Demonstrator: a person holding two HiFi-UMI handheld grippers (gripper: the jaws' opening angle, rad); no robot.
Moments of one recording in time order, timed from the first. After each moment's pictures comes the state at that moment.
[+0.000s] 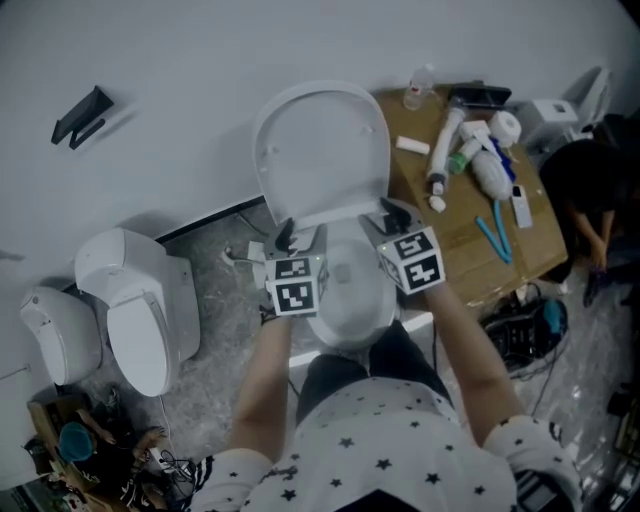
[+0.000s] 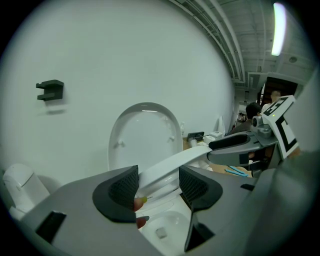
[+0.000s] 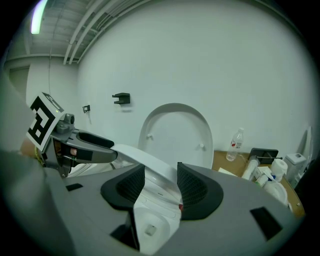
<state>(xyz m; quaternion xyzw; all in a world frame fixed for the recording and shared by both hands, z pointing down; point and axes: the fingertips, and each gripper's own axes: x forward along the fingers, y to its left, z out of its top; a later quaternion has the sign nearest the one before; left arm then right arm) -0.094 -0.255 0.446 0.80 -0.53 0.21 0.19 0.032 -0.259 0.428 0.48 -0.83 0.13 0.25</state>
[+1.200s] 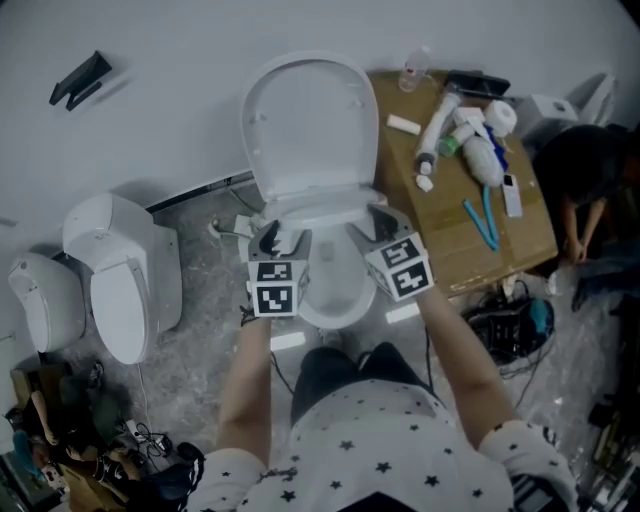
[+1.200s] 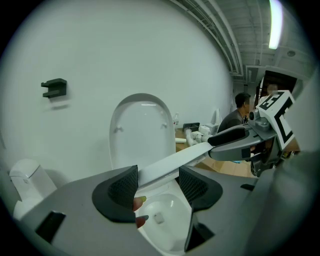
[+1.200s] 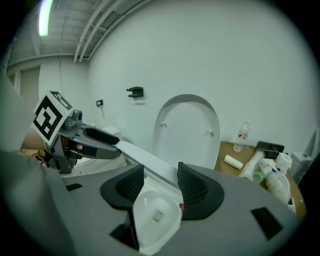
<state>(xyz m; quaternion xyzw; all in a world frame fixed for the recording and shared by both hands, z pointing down) -0.086 -0.175 0.474 0.79 -0.52 0.24 0.20 0.039 -0.181 0.454 0.42 -0.85 0.14 0.27</state>
